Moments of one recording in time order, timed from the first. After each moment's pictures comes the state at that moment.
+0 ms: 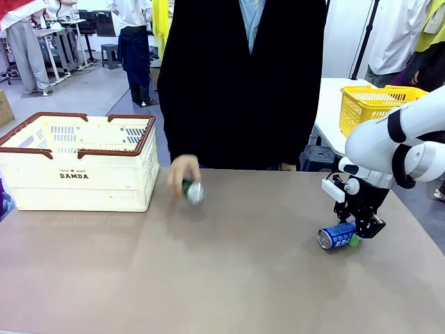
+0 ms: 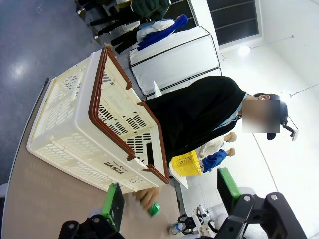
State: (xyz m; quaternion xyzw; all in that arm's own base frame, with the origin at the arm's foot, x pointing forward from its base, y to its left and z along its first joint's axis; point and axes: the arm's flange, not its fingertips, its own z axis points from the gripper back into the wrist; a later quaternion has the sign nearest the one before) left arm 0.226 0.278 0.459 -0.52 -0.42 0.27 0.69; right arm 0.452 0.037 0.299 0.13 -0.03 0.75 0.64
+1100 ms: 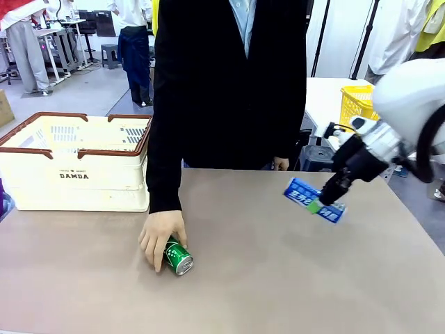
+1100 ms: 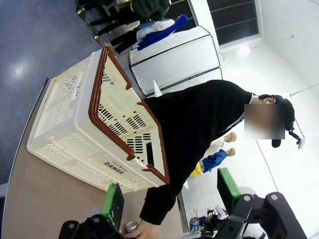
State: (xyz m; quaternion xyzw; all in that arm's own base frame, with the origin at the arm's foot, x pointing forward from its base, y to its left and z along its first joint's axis) left arm 0.226 0.278 0.458 -0.52 -0.42 0.27 0.69; right arm 0.388 0.111 0.406 0.25 -0.13 0.44 0.86
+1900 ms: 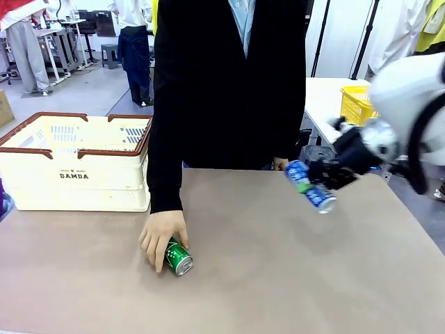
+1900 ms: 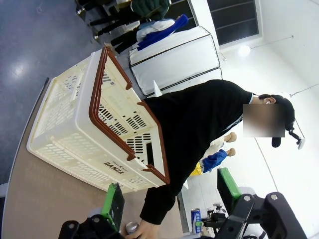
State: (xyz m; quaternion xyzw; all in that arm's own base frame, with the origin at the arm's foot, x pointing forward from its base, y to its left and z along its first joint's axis) left arm 0.226 0.278 0.458 -0.52 -0.42 0.27 0.69; right arm 0.391 0.078 0.412 0.30 -0.14 0.13 0.93
